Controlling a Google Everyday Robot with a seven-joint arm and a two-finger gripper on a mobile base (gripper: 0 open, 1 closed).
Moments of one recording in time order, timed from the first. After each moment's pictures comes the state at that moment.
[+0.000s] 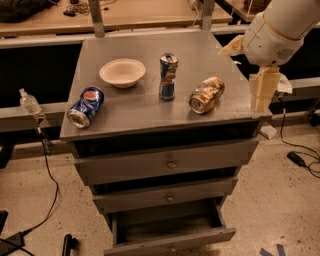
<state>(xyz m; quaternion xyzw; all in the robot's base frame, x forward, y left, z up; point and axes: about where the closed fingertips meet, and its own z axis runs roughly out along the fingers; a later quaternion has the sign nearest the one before) 0.557 -0.189 0.945 -0.78 0.60 -0.03 0.18</state>
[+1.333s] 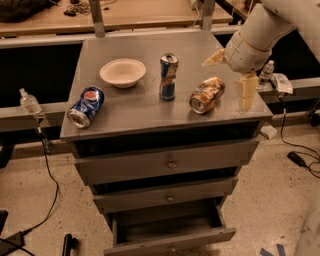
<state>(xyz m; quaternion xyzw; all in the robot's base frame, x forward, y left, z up) 0.629 -0.186 0.882 -0.84 0.53 -0.01 0.16</state>
